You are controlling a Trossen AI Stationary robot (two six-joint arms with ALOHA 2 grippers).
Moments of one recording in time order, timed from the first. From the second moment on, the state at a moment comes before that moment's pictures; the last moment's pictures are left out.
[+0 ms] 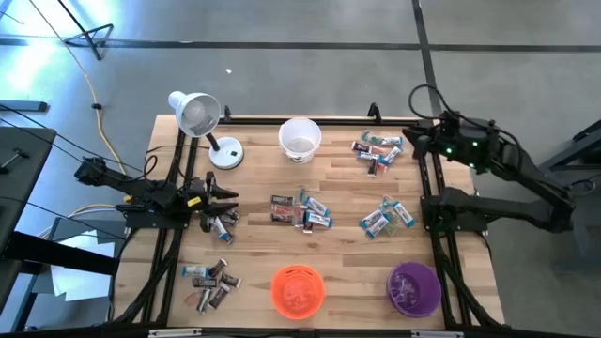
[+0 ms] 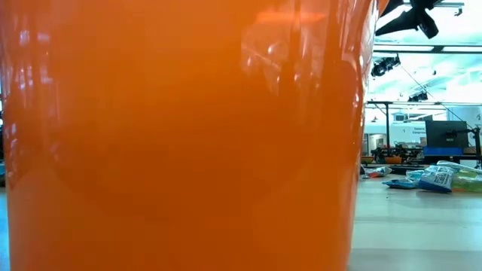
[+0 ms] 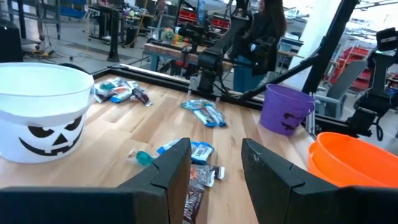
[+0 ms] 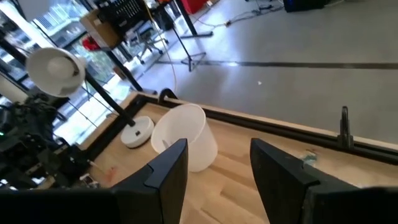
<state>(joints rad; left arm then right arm) -0.35 0.12 0.02 0.07 -0.44 -0.22 -0.42 0.60 0.95 -0.73 0.28 0.58</state>
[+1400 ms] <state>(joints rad) -0.29 0.12 0.05 0.68 -0.82 -0.27 -0.42 0.75 0.95 -0.66 0.22 0.75</state>
